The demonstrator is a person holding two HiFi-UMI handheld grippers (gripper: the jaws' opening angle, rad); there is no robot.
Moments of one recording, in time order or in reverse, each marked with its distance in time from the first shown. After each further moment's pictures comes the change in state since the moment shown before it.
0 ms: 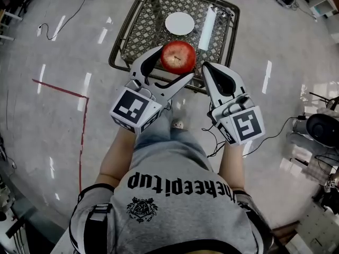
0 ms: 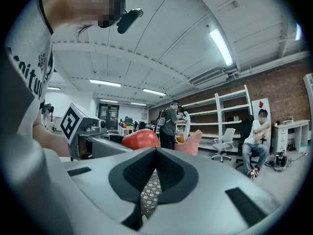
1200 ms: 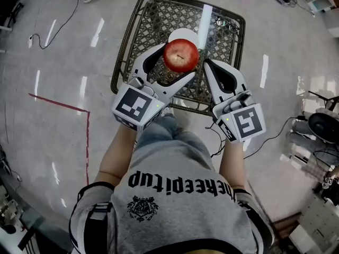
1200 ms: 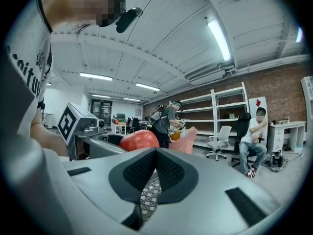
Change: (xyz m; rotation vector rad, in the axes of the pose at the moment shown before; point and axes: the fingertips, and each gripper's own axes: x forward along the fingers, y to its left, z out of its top) left arm 0.069 0.133 0.003 0.001 0.027 -0.068; right arm 0.136 -0.069 0.003 0.009 0.049 -0.065
